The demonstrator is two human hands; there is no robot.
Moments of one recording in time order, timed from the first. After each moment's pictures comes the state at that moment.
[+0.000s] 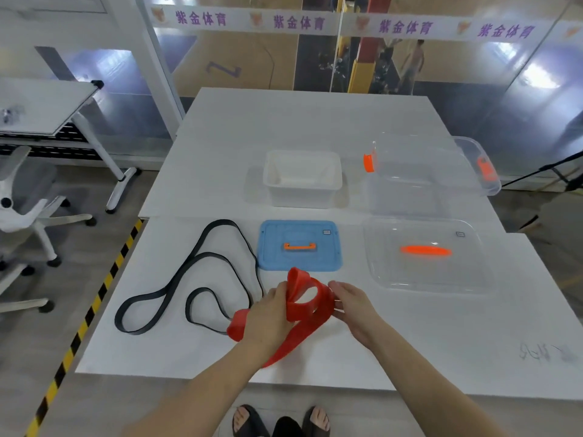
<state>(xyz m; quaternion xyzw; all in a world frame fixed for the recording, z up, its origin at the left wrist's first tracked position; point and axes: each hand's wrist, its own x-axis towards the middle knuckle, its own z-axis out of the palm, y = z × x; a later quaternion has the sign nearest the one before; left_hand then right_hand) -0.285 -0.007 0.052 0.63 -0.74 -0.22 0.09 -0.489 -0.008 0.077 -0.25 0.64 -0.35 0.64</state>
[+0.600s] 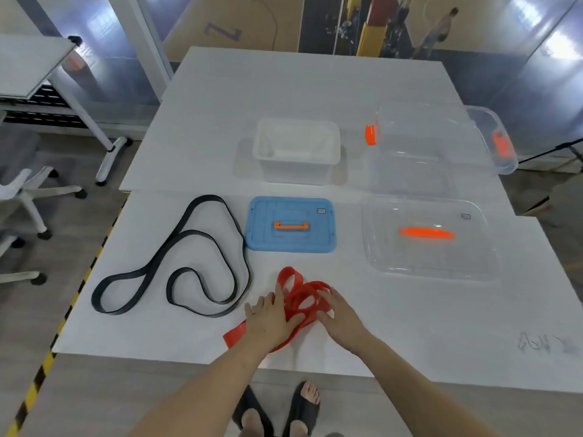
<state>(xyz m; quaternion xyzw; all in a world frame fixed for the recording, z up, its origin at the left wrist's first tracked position) -0.318 0.004 -0.042 0.65 -0.69 -0.30 -0.09 -0.516 0.023 -0.014 -0.57 0.67 -0.10 0.47</state>
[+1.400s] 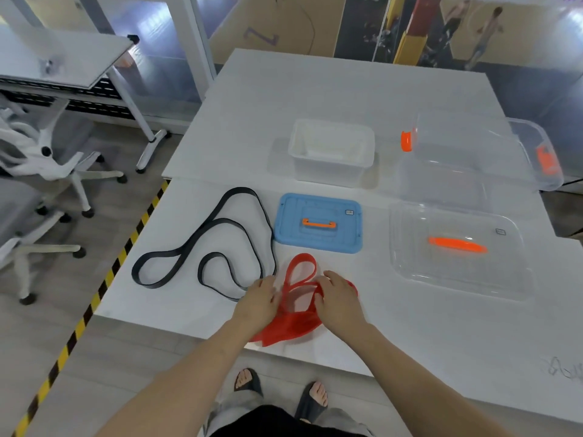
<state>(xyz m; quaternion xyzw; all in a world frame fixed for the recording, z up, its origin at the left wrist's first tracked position) -0.241 0.005 -0.016 0.69 -0.64 -0.33 0.03 -0.458 0.002 -0.007 -0.72 0.64 -0.02 0.26</state>
